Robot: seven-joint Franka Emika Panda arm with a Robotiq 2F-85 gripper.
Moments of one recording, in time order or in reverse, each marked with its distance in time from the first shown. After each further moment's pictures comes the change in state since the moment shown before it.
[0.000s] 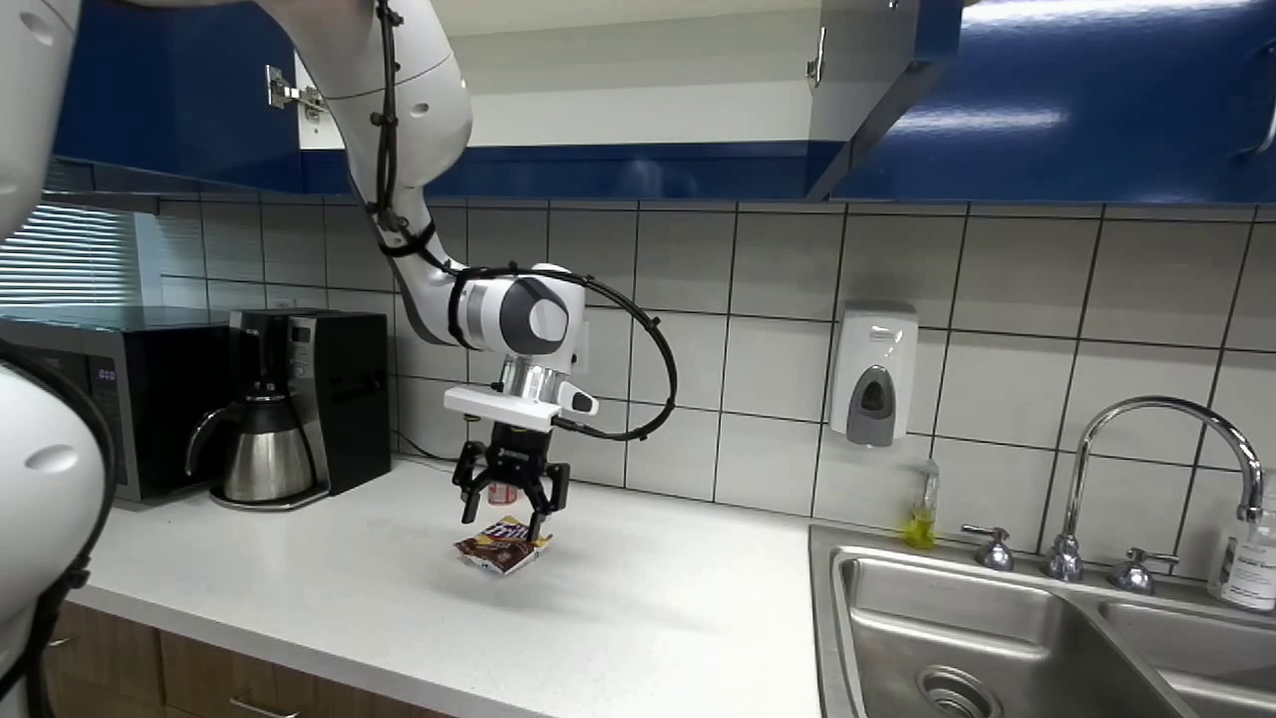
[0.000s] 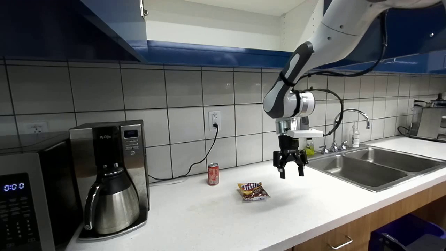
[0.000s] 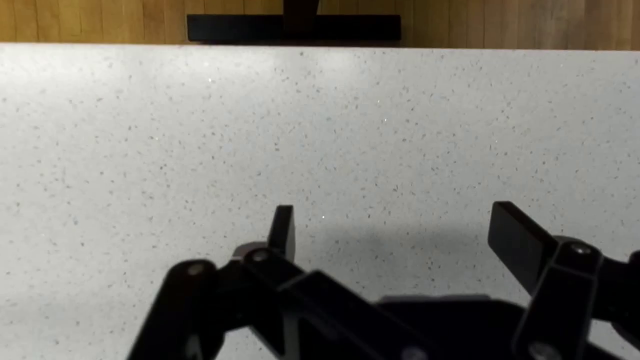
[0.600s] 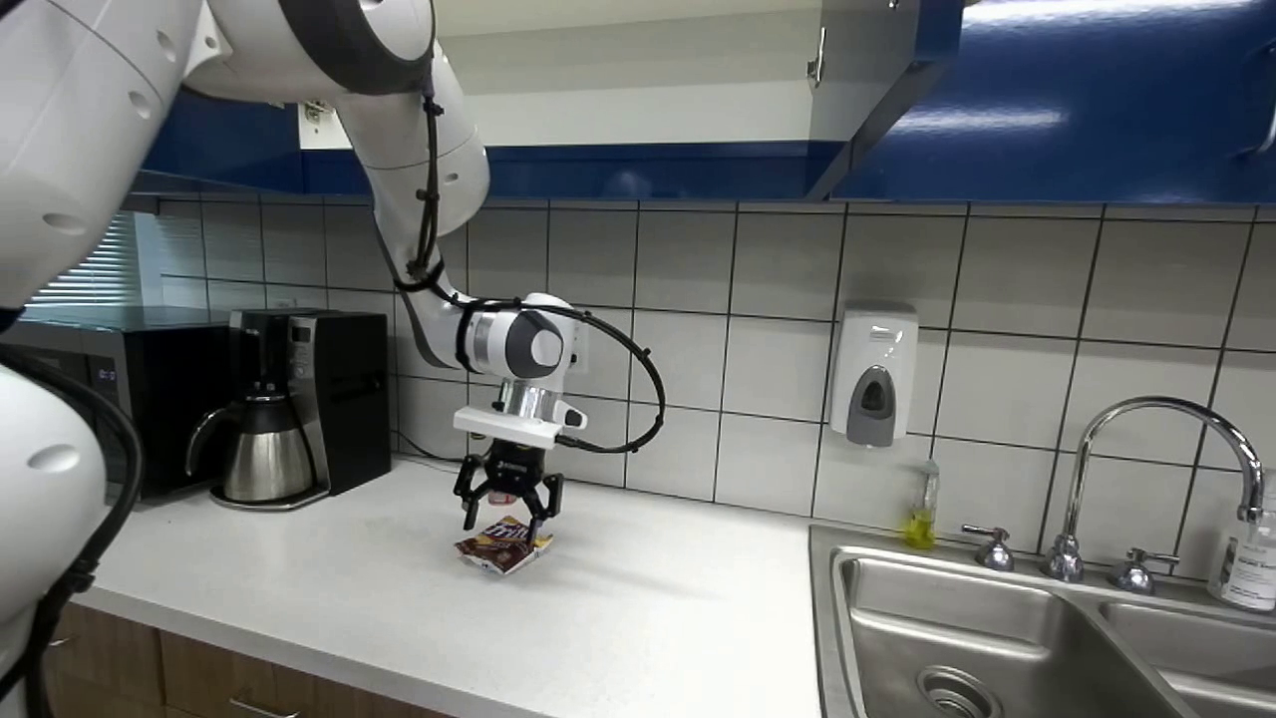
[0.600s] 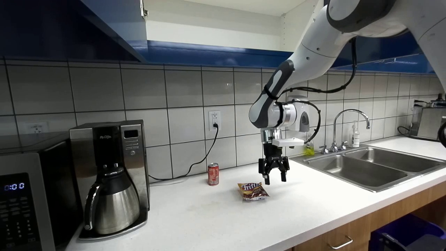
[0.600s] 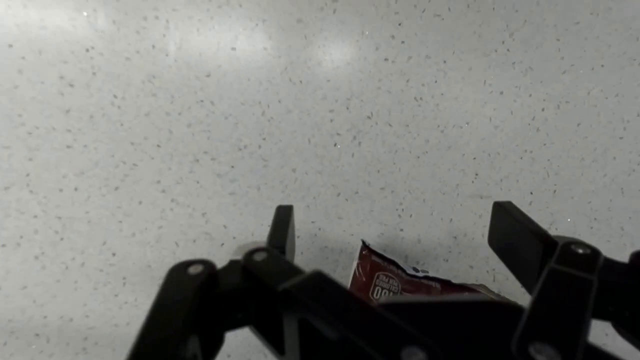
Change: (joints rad) arm 0.003 0.202 0.066 0.199 -0.007 0.011 -0.045
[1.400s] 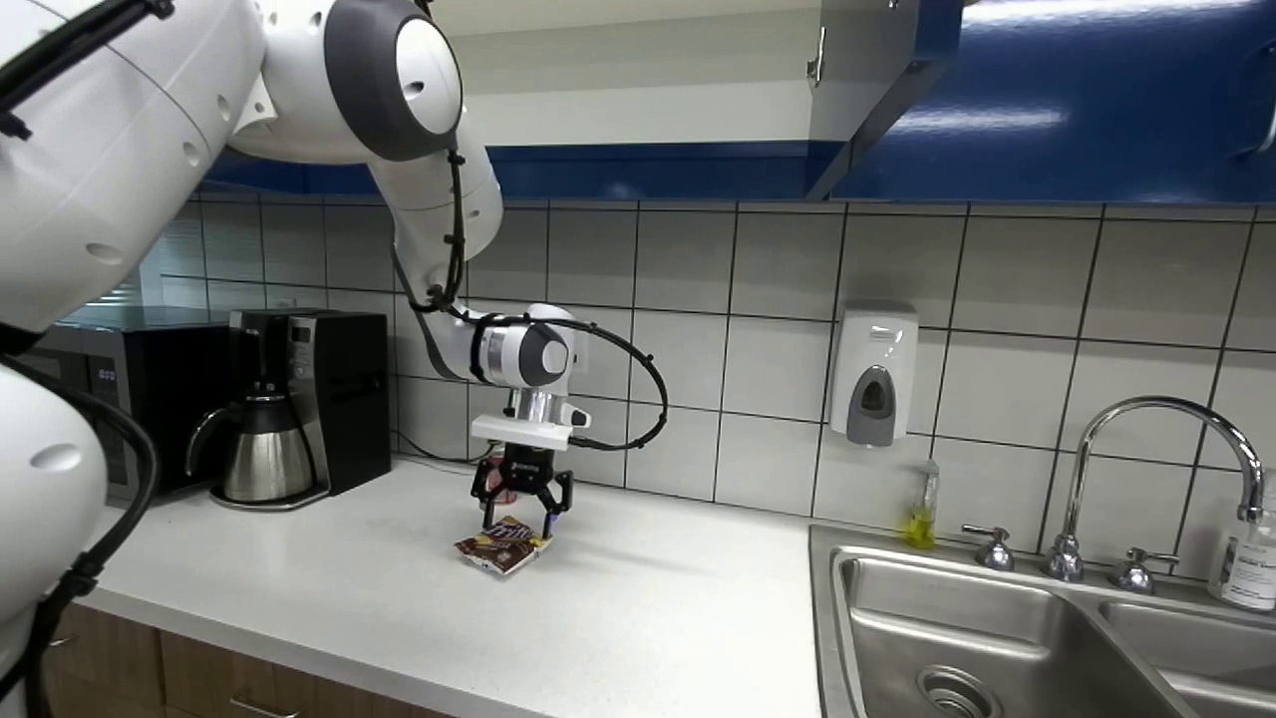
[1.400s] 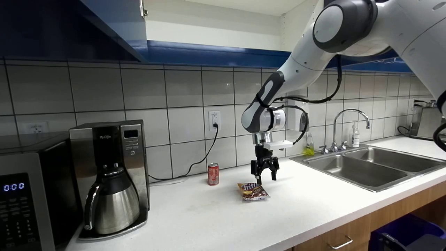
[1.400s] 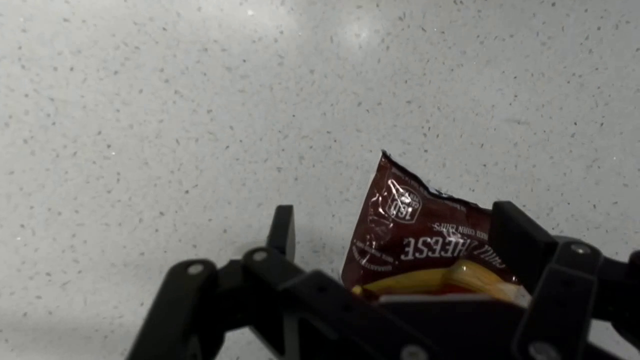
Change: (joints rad) arm 0.007 0.147 0.017 0.192 -0.064 0.000 0.000
